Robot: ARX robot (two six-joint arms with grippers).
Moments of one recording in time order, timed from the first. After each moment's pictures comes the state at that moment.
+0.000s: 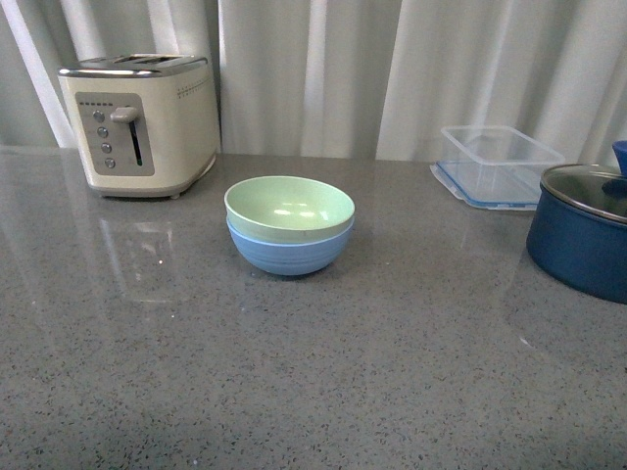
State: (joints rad) left arm 0.00 0.00 0.02 0.00 0.00 0.00; right arm 0.00 0.12 0.01 0.10 0.00 0.00
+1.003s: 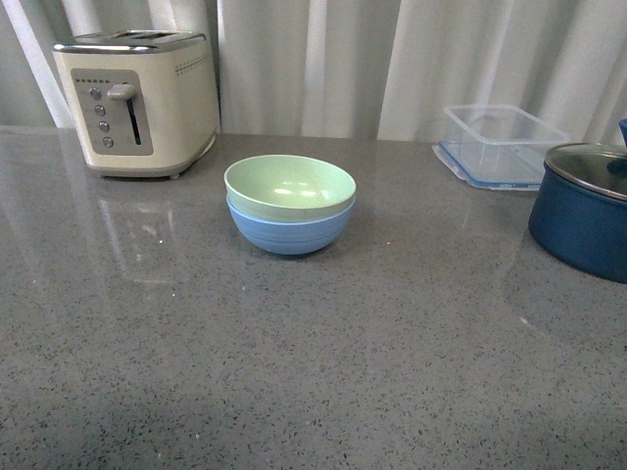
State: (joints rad) left arm 0.00 0.00 0.02 0.00 0.00 0.00; right arm 0.00 0.00 0.01 0.00 0.00 0.00
